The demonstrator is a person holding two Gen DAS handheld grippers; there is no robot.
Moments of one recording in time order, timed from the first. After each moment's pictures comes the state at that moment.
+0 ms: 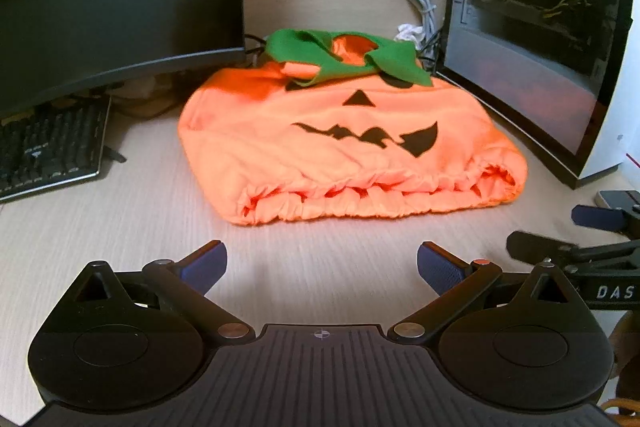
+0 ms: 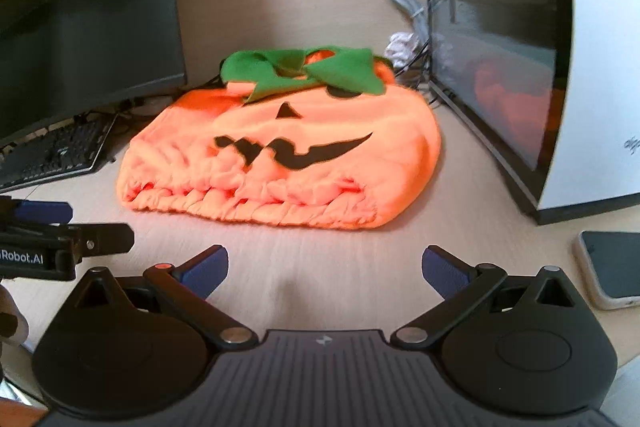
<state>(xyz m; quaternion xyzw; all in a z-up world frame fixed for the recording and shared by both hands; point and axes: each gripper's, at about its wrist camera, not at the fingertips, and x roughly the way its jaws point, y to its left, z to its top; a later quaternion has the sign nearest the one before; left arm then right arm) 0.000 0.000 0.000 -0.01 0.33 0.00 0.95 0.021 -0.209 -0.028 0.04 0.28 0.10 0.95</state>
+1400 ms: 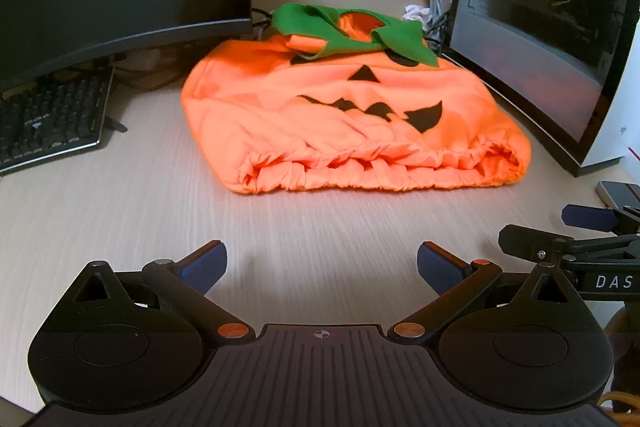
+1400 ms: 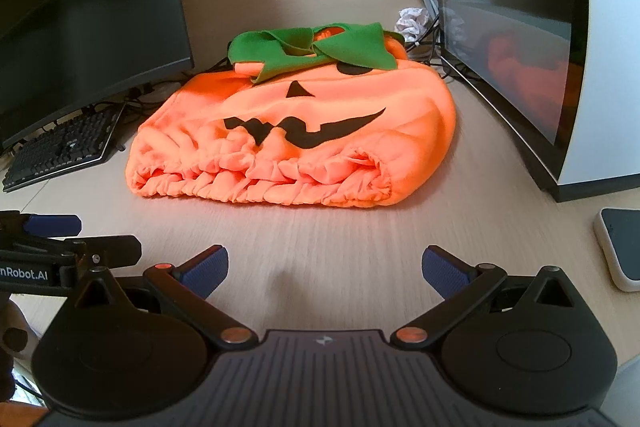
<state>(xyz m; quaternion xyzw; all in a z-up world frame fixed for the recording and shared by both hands) -0.004 0.006 -0.001 -0.03 0.35 0.00 0.94 0.025 -0.209 -0.033 0.05 0.32 0.11 0.94</state>
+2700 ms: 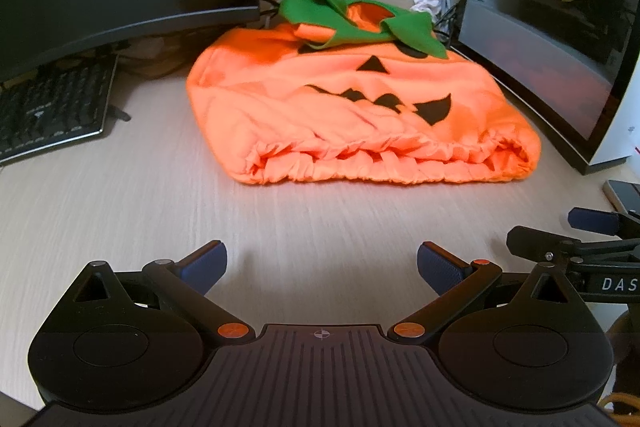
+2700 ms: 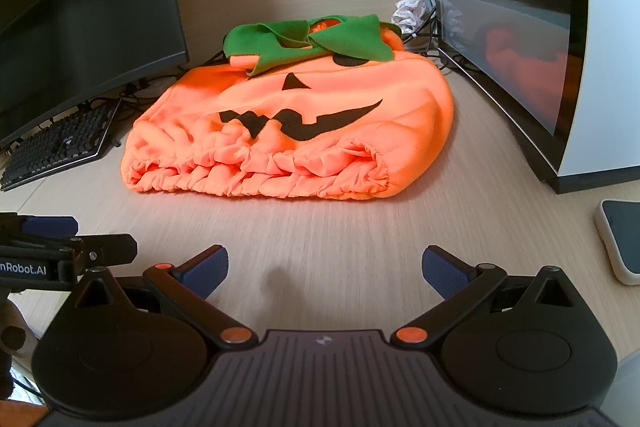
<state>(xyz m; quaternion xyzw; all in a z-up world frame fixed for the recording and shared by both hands) 0.000 0.009 -0.005 -0.04 0.36 0.01 0.93 0.028 -0.209 -0.036 0.05 0.33 0.10 0.94</state>
